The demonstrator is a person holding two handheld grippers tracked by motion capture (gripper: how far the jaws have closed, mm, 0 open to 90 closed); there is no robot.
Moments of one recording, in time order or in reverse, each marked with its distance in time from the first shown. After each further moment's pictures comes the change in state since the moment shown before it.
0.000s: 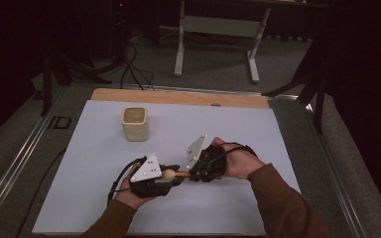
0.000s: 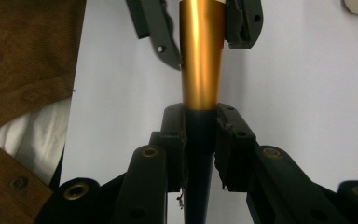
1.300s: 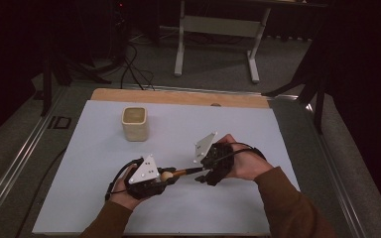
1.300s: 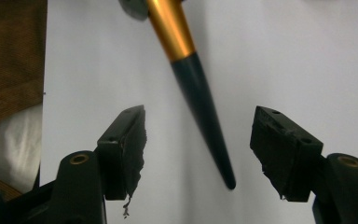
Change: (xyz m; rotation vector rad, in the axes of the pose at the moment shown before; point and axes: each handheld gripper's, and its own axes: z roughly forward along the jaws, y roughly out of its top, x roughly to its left) left arm 0.002 -0.001 -0.010 0.065 0.052 0.008; right arm 0.000 -0.018 -0.008 -0.023 -0.111 0.102
